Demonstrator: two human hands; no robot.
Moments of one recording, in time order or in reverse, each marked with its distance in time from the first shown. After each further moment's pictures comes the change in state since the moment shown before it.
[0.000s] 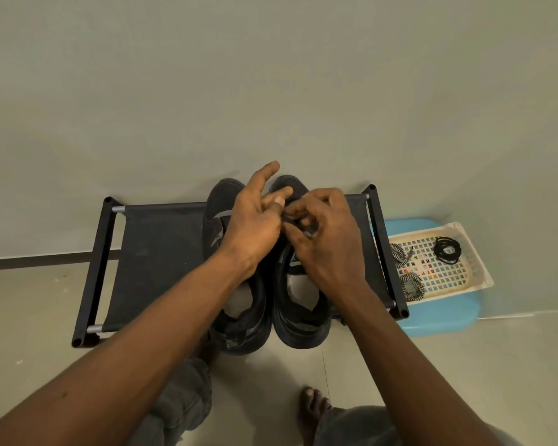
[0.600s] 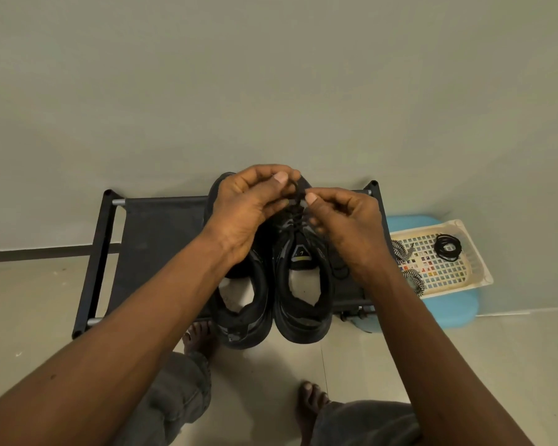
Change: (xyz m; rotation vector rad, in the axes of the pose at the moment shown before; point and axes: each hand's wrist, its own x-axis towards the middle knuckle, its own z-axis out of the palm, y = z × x) left_hand 0.007 0.006 -0.017 -0.296 -0.066 -0.014; right_hand 0.014 0.005 -0.024 0.563 -0.066 0.374
